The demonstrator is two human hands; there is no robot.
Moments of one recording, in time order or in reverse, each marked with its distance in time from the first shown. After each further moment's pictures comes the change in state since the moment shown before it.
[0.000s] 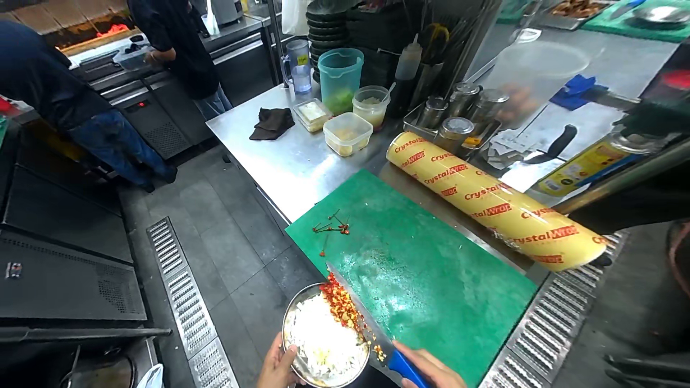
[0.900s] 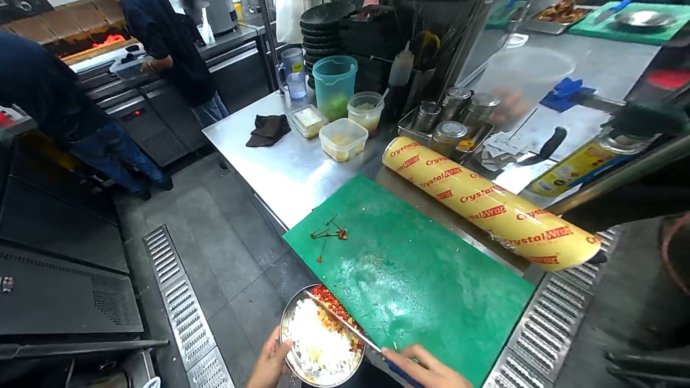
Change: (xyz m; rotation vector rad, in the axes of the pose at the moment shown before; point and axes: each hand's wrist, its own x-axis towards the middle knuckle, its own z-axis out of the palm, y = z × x) left_hand 0.038 0.012 -0.021 0.064 -0.121 0.003; right_hand 0.018 -0.039 -0.024 -0.333 -0.218 -0.103
